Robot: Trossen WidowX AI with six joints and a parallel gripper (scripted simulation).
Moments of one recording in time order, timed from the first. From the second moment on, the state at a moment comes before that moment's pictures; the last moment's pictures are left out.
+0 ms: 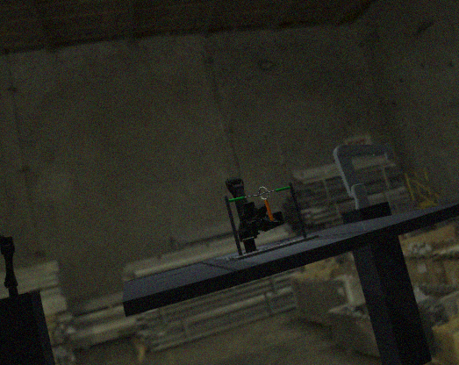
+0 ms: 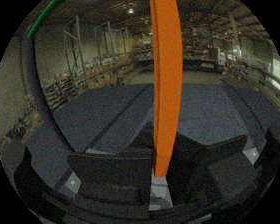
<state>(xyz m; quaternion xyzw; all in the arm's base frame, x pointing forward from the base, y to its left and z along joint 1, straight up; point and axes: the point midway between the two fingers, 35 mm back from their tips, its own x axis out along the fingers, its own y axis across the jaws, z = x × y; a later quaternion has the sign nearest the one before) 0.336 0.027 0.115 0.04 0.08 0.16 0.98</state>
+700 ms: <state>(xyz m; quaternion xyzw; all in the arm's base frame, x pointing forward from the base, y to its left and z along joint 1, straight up) 0.330 0.028 0.115 -0.01 0.09 0.09 0.99</state>
